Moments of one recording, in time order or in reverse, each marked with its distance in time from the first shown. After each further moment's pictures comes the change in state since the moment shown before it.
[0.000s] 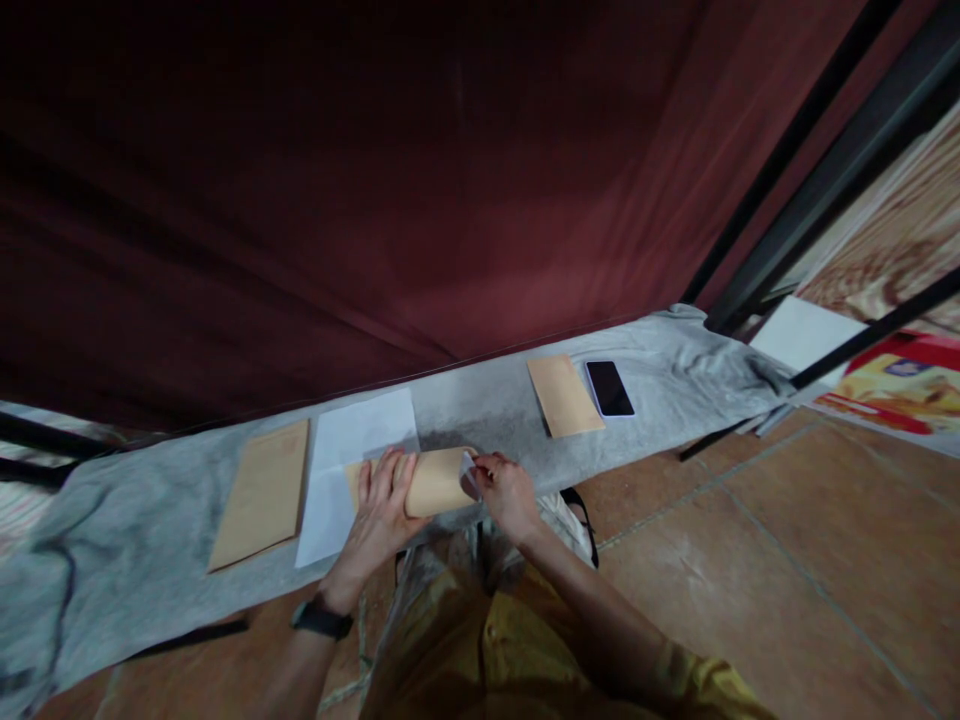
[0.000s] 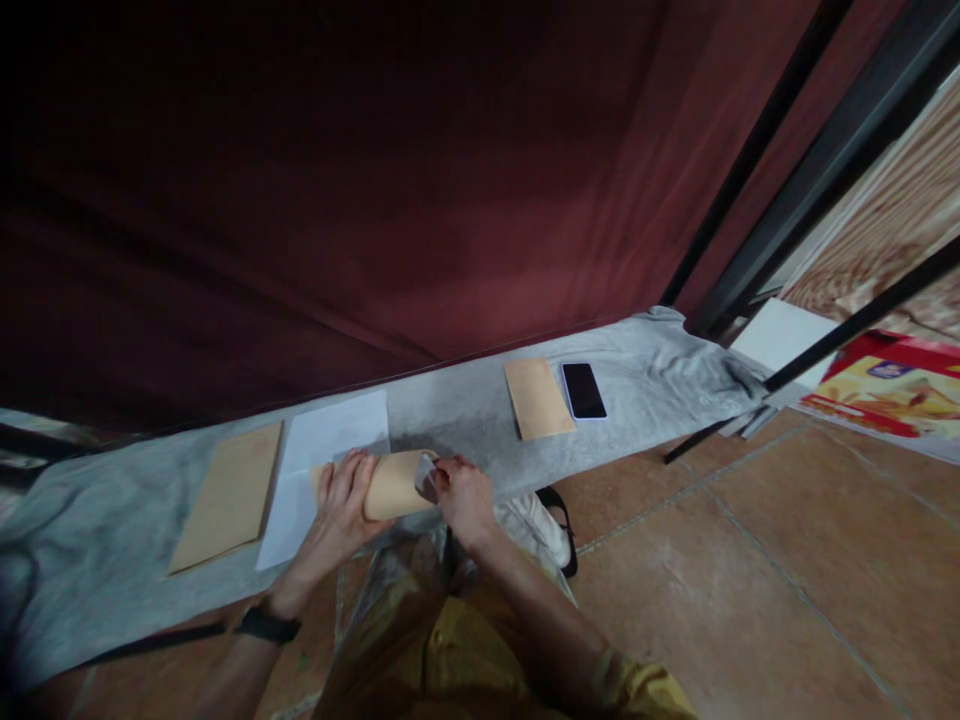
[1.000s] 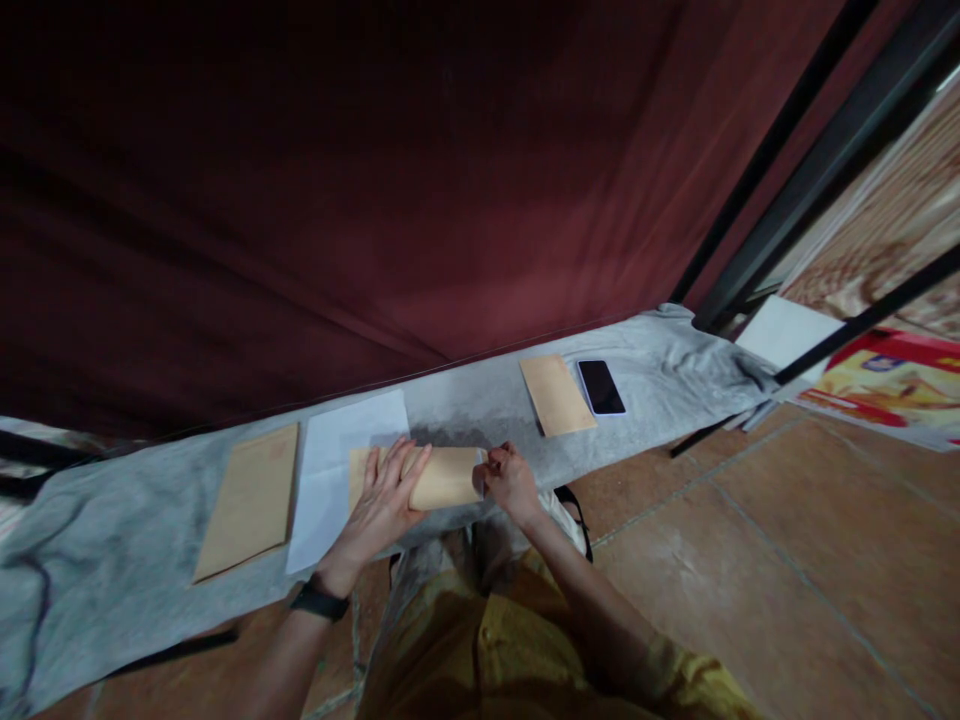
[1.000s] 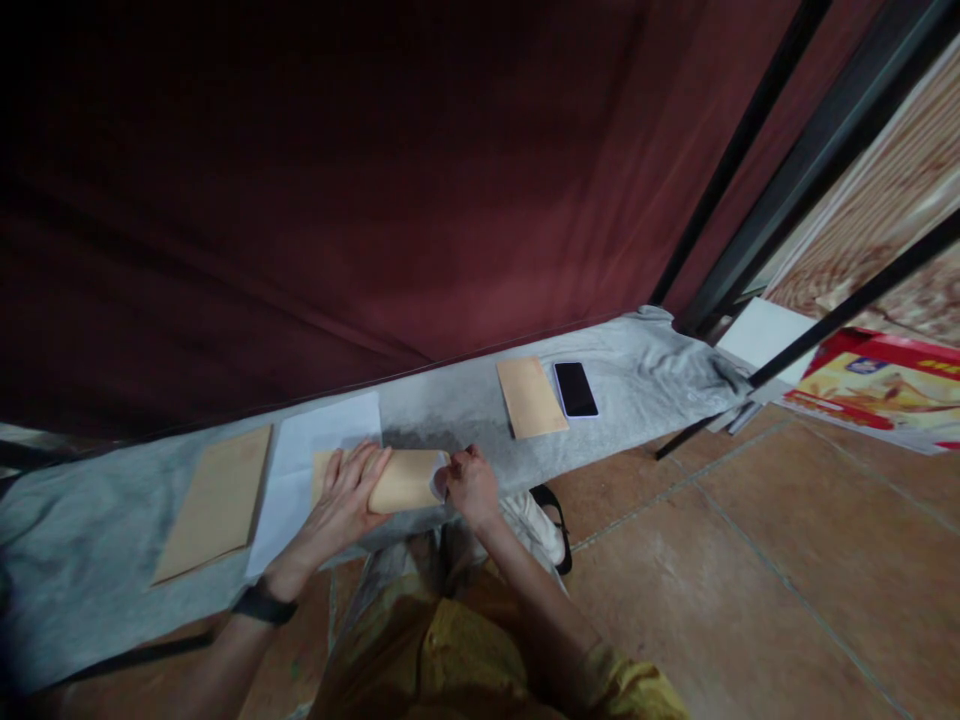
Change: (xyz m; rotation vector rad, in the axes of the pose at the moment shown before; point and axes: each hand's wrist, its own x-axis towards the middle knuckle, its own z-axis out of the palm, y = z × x) left_hand 0.029 0.003 -0.009 -0.021 -0.135 0.097; right_hand 0.015 0.035 0.009 0.047 0.093 0.090
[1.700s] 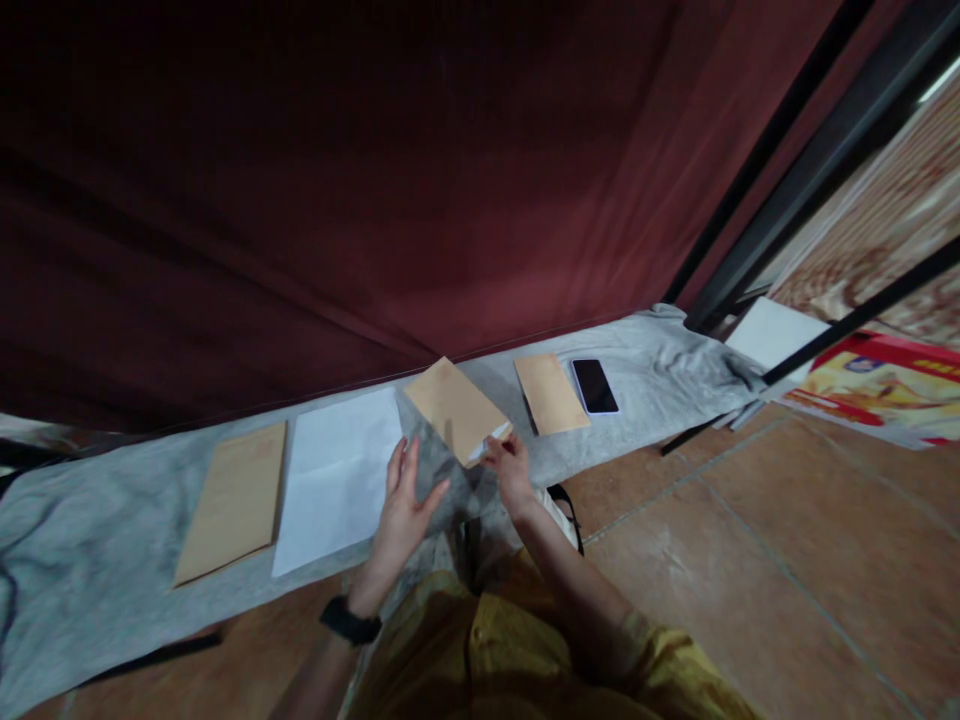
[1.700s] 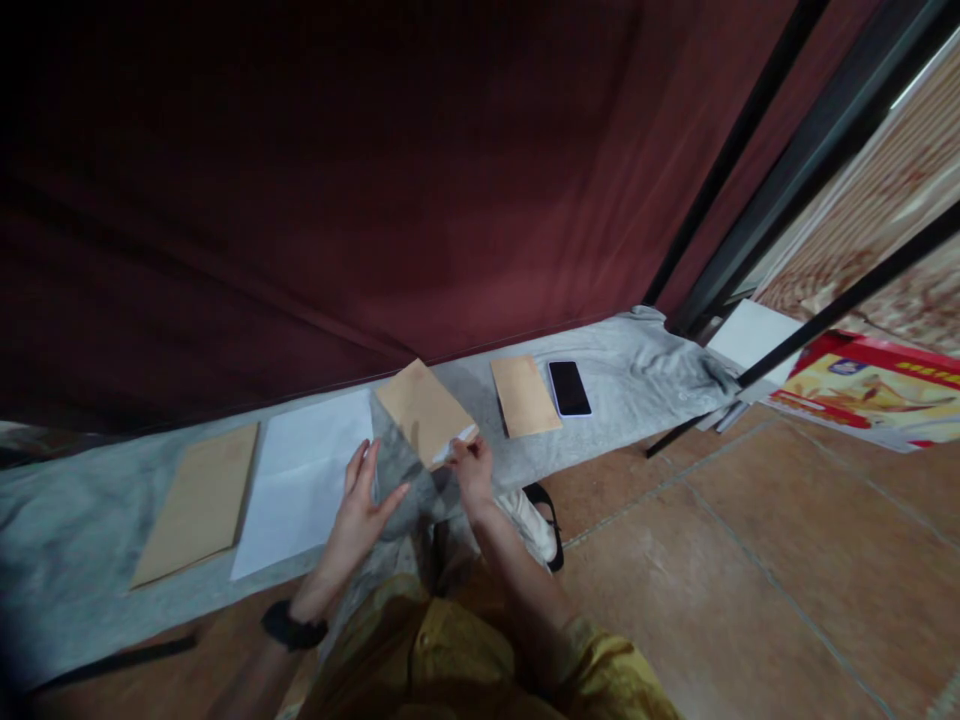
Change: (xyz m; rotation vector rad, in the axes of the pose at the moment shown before) left_hand 0.012 0.052 0.030 -0.521 0.275 -0.428; right_hand 0.025 0.014 0.032 1.120 0.250 0.331
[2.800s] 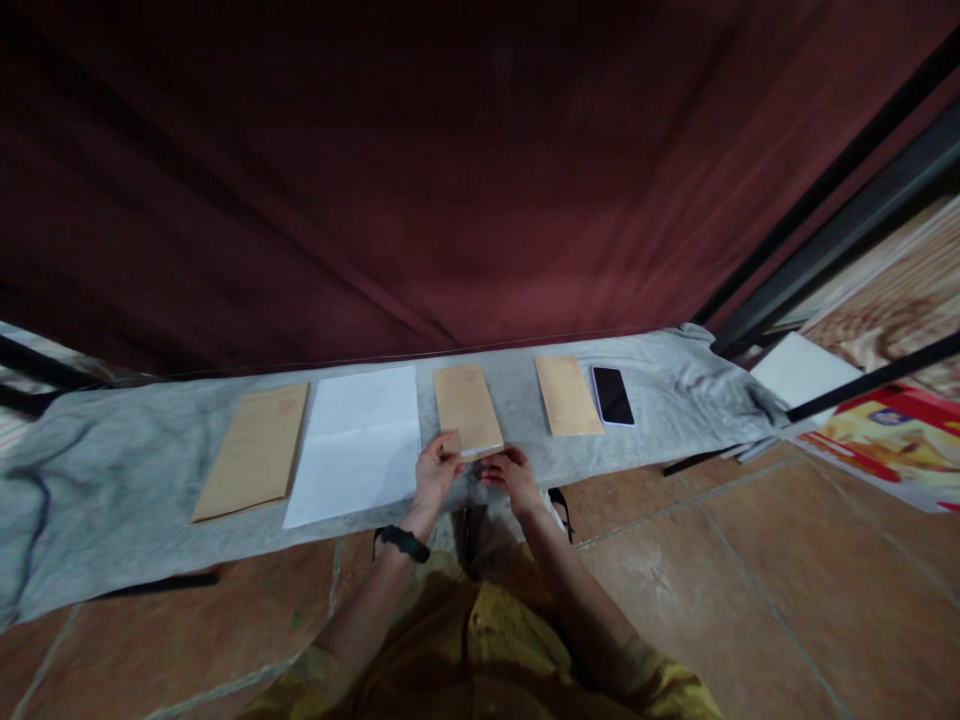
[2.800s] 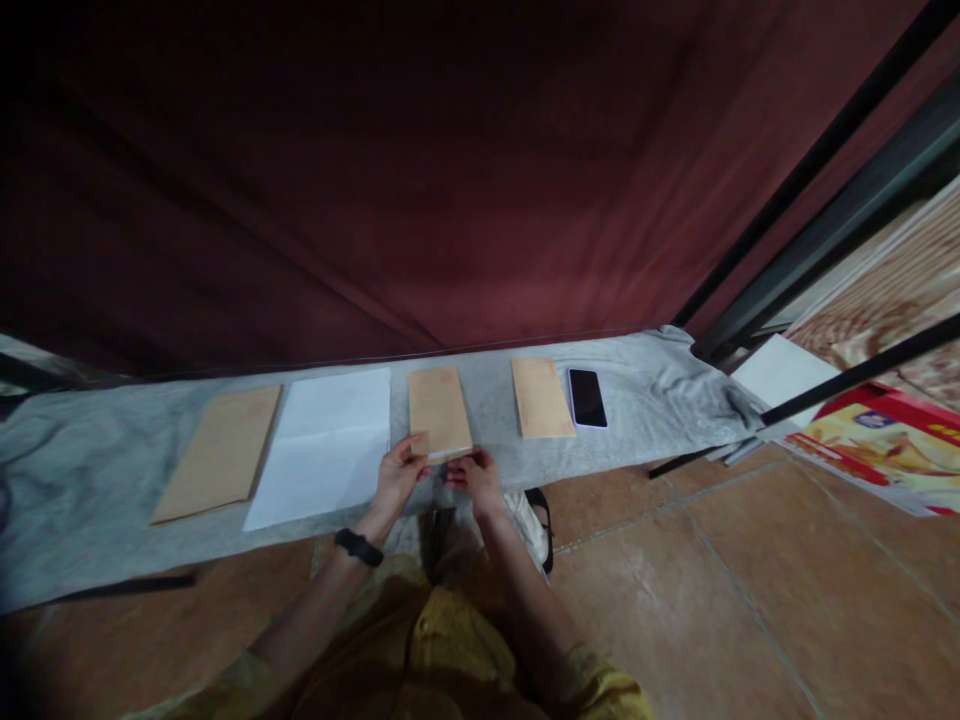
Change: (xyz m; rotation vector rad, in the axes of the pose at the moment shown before) left_hand 0.019 -0.008 0.064 -0.738 0.092 -0.777; right_hand -0.018 0.017 -0.019 -0.151 -0.145 0.248
